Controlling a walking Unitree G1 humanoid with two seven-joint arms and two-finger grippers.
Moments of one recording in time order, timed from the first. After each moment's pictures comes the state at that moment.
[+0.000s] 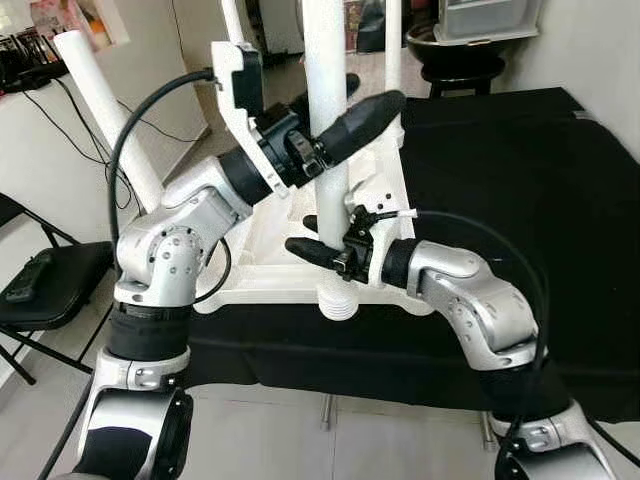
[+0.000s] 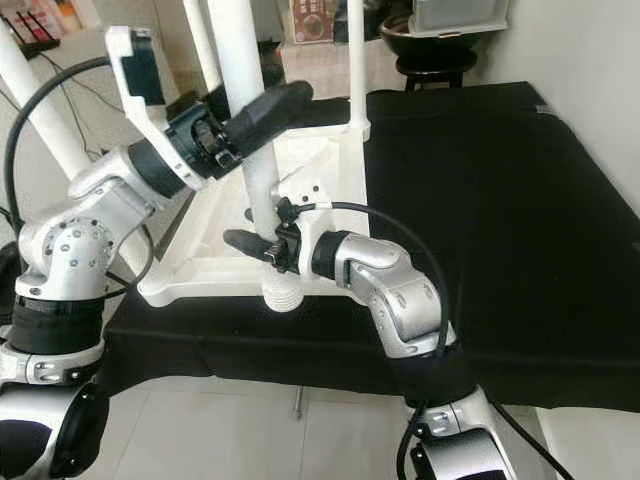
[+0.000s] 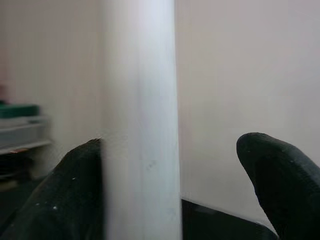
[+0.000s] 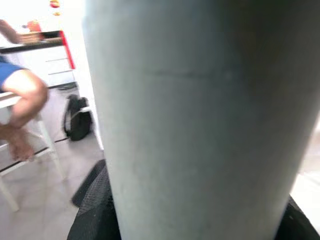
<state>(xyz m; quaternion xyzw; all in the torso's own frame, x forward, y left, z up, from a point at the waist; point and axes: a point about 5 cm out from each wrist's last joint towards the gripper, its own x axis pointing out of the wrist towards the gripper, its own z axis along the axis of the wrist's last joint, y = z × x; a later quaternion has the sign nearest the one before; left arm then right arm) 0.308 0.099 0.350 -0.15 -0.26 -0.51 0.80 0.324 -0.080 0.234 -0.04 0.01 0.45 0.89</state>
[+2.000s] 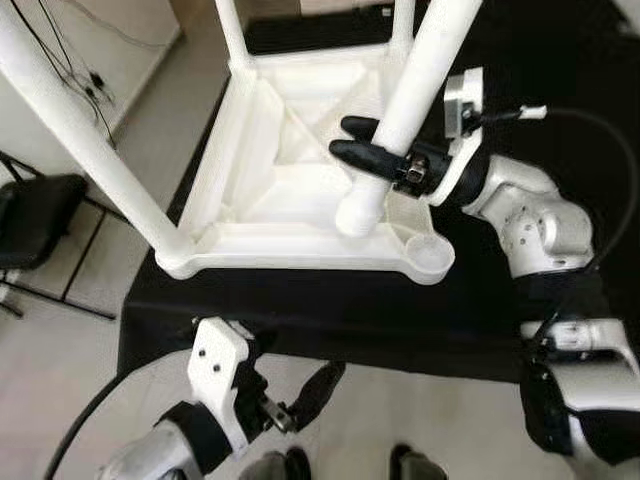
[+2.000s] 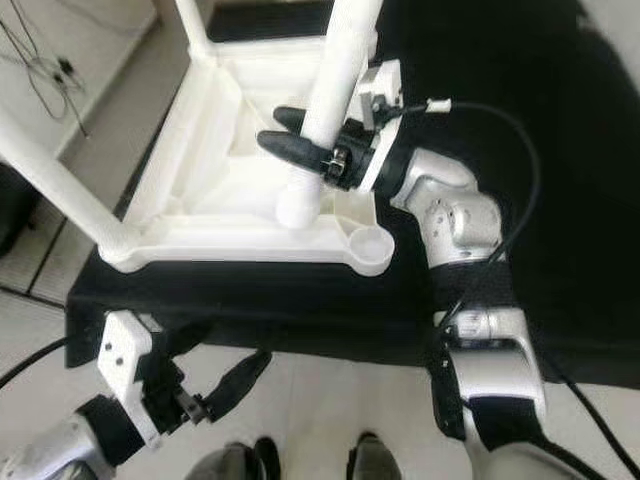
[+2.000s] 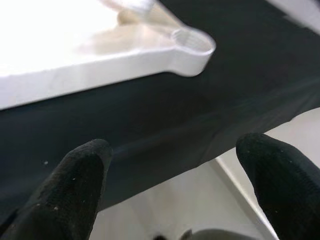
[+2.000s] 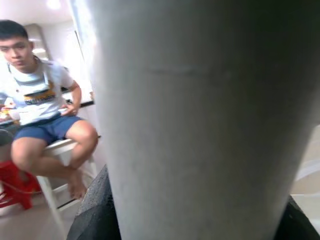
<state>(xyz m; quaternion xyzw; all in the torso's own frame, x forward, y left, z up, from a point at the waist) 0.164 0.111 0.187 -0.06 0.01 -0.35 0.93 0.352 -0.143 0.325 0.00 -0.15 0.58 0.80</state>
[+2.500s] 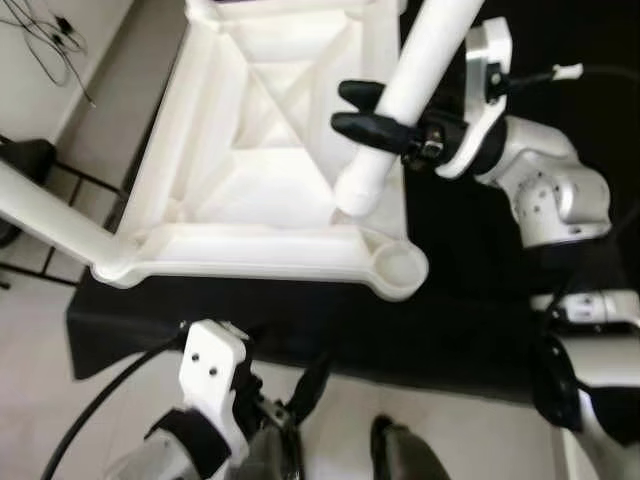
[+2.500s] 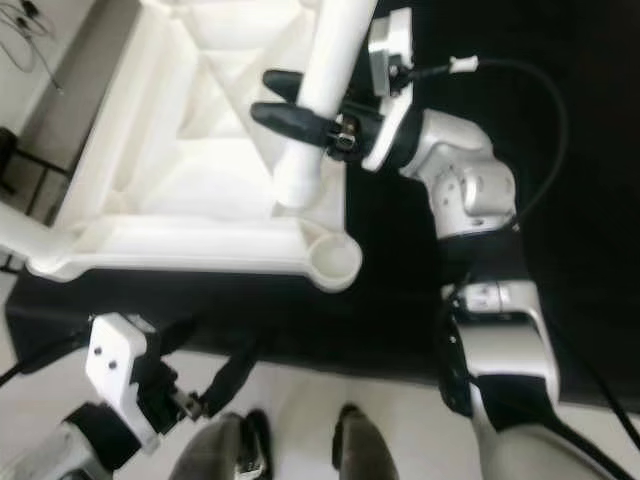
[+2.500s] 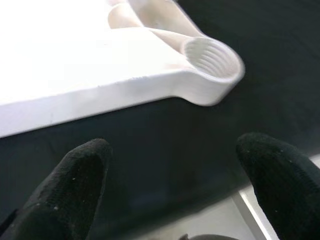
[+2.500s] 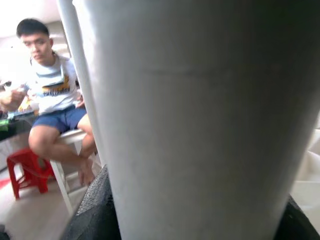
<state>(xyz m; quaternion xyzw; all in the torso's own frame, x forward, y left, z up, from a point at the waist) 0.158 0.113 0.191 -0.06 0.00 -0.29 0.95 0.343 -0.137 0.344 -0.06 -0.18 0.63 0.75</state>
